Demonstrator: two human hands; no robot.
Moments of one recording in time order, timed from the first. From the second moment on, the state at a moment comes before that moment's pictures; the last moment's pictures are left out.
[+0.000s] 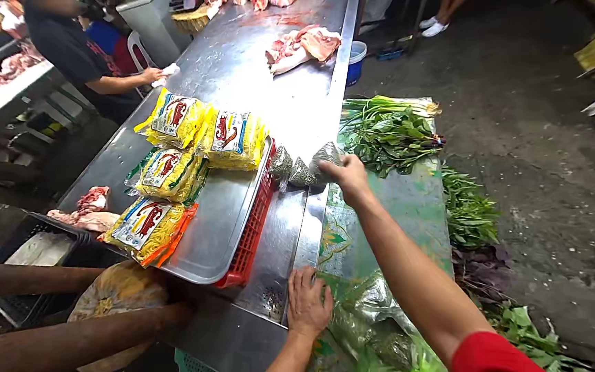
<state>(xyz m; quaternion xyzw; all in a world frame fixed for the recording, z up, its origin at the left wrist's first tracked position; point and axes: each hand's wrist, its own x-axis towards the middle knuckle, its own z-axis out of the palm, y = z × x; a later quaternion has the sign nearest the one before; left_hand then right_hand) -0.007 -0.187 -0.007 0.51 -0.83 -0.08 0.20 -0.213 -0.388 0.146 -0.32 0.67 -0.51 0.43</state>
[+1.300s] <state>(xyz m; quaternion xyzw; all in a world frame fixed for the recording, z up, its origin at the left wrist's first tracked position) -0.001 -0.187 -0.010 0.50 -0.84 -0.11 0.16 -0.240 -0.018 -0.055 -0.53 0.74 -0.06 0.42</state>
